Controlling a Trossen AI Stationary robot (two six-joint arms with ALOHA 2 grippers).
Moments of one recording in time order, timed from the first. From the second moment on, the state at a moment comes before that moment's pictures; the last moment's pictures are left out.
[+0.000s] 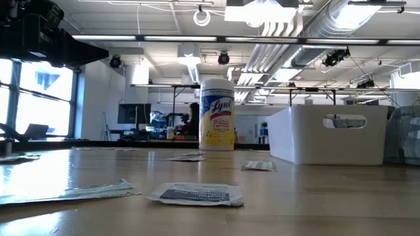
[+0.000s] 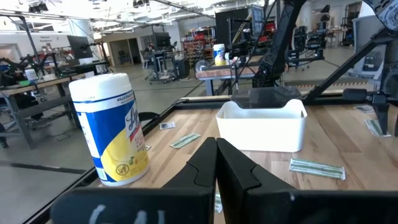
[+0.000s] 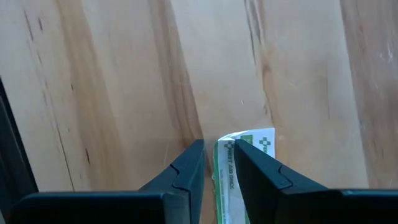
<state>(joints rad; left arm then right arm) -0.21 0.01 0.01 0.07 -0.48 0.15 0.89 1.96 1.23 -0.71 0.23 1.12</state>
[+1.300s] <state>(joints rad) -0.21 0.01 0.01 0.07 -0.48 0.15 0.82 1.88 1.23 -0.65 0.34 1.12</state>
